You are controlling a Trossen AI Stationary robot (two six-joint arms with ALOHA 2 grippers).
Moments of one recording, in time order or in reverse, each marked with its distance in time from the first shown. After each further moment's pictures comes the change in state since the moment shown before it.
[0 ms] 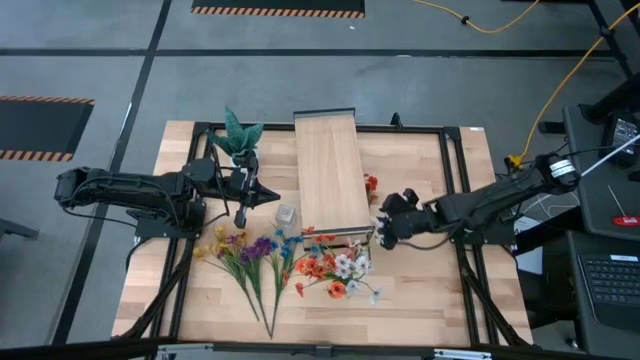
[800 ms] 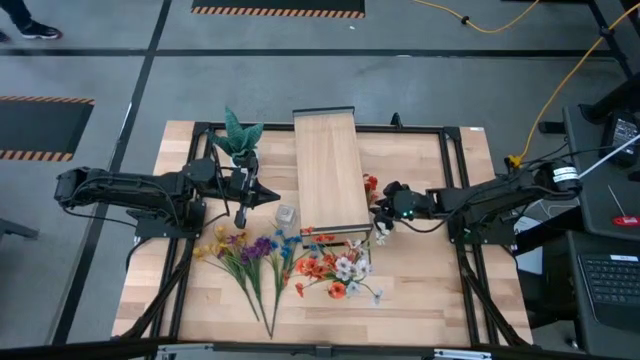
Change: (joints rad) left arm 0.000 0.000 0.000 -0.006 0.000 0.000; right arm -0.257 0.003 -0.280 0.510 -0.213 -0.058
